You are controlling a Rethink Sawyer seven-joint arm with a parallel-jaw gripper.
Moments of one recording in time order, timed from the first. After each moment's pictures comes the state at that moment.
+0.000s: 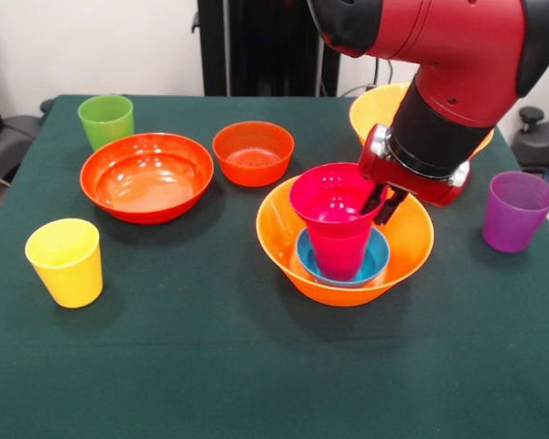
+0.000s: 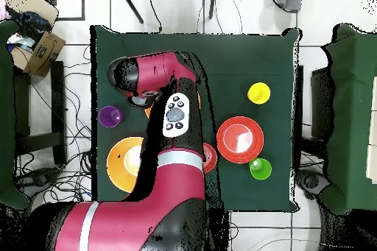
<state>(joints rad) 0.02 -0.33 -0.05 1.07 -0.21 1.03 2.16</state>
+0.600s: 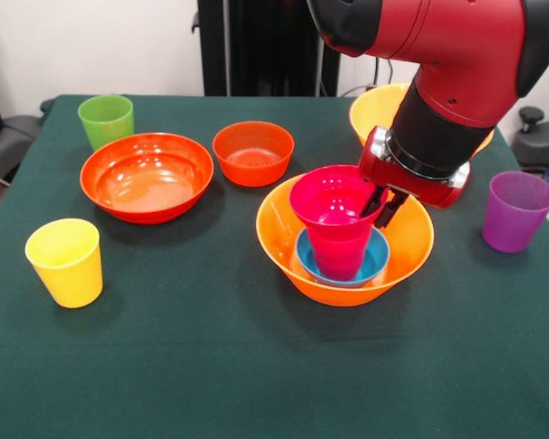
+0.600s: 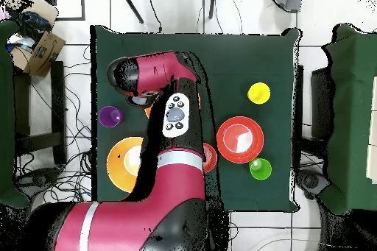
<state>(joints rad) 0.02 -0.33 -0.05 1.07 -0.21 1.01 2.16</state>
